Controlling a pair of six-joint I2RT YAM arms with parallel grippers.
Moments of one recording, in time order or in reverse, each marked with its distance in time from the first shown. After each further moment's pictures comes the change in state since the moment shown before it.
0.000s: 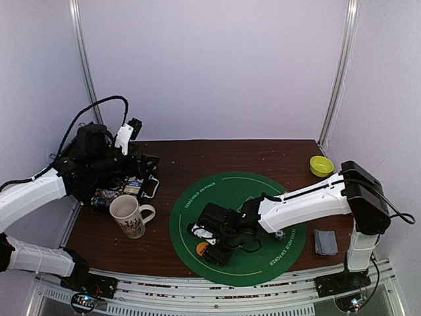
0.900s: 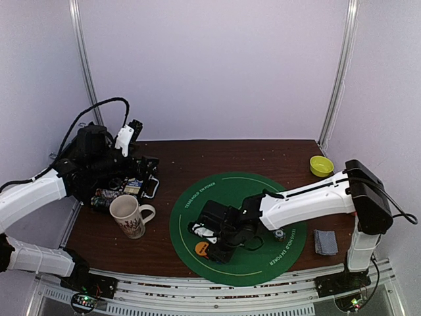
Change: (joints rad) left arm 0.000 -0.003 -0.012 0.001 -0.002 0.027; right arm 0.002 -0.016 0.031 -0.073 -0.005 0.008
